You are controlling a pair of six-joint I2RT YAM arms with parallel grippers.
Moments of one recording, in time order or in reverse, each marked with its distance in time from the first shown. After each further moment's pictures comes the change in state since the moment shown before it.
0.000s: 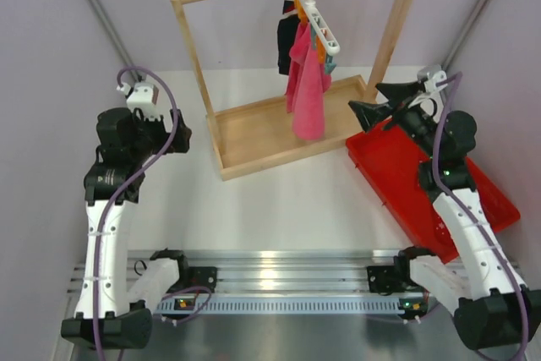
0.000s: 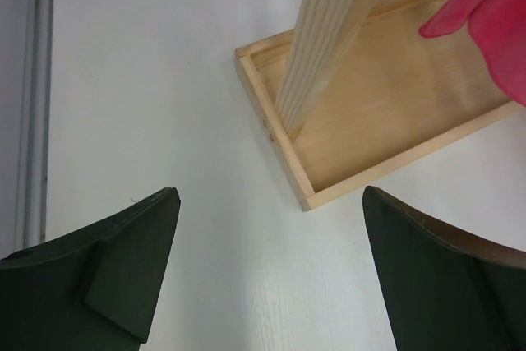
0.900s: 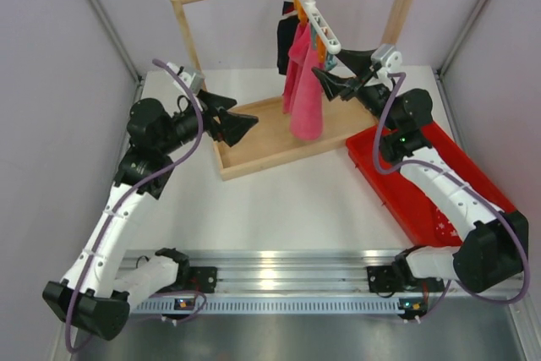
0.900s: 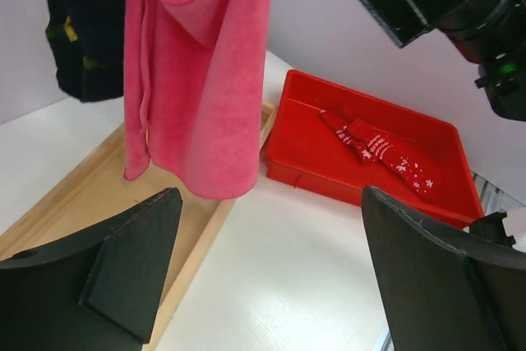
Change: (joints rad) left arm -0.318 0.064 -0.095 0.631 0.465 -0.268; right arm 0.287 0.375 0.169 0.501 0.087 -0.210
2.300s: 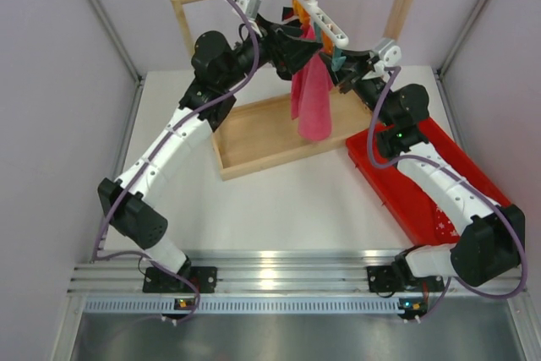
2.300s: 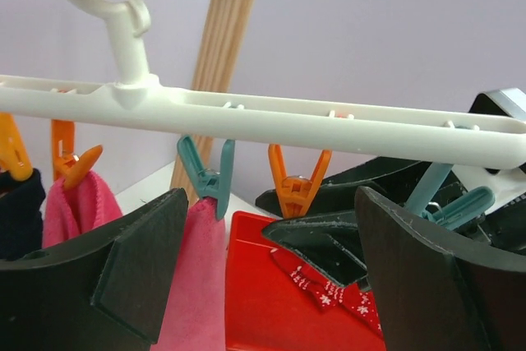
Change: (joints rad) left arm -0.267 0.622 0.612 0.311 -0.177 -0.173; right arm 0.014 0.048 0.056 0.002 0.095 -0.020
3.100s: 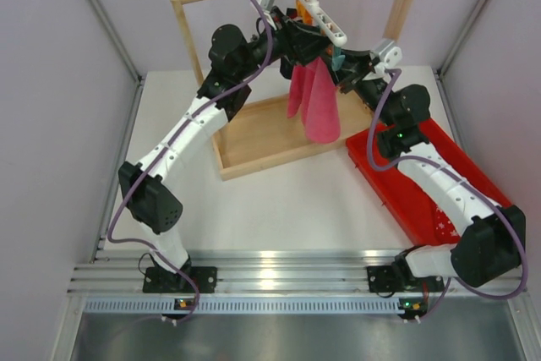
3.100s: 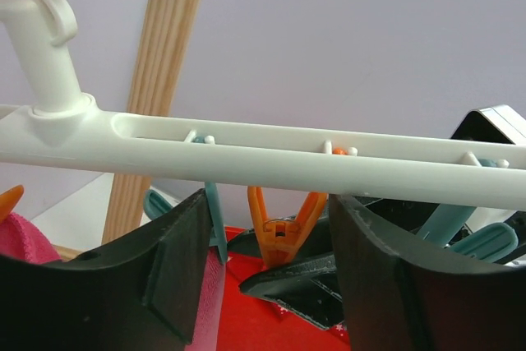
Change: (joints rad) left arm -0.023 0.166 0.146 0.081 0.123 -0.134; right arm 0.000 -0.001 0.000 0.008 -0.020 -0.024
